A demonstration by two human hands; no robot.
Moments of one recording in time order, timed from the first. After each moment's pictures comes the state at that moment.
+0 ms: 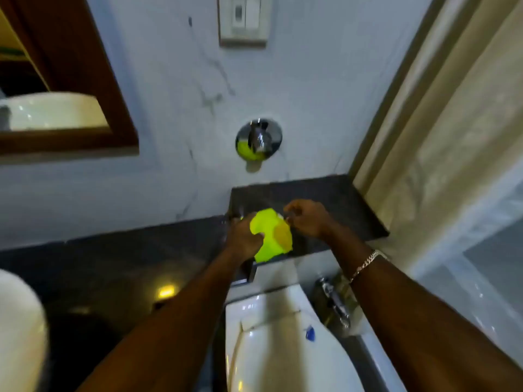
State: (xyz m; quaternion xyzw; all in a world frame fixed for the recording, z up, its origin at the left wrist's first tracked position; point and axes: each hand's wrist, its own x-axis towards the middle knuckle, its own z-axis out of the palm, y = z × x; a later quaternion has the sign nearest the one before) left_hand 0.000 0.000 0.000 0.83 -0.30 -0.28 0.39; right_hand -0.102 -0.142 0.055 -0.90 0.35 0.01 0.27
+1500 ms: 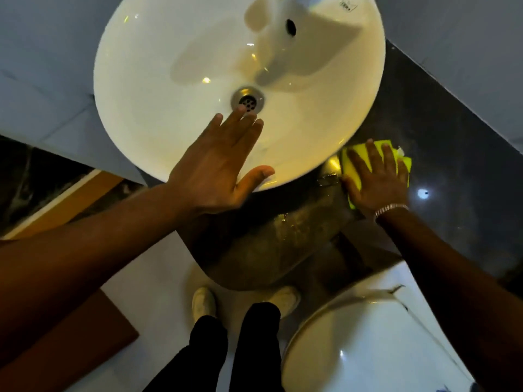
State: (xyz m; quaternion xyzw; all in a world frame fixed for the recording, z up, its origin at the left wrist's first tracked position) left_hand -0.020 0.459 -0.039 0.99 -0.12 -0.04 0.07; right_hand 0.087 0.151 -0.212 -0.98 -0.19 0.07 0.06
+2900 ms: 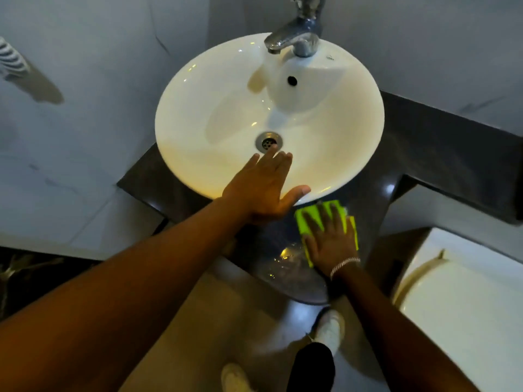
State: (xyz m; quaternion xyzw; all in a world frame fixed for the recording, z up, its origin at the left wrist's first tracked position) left_hand -0.017 0.545 -0.038 0.95 -0.27 -0.10 0.09; right_hand -0.103 0.352 -0.209 -0.99 -0.02 0.04 0.10
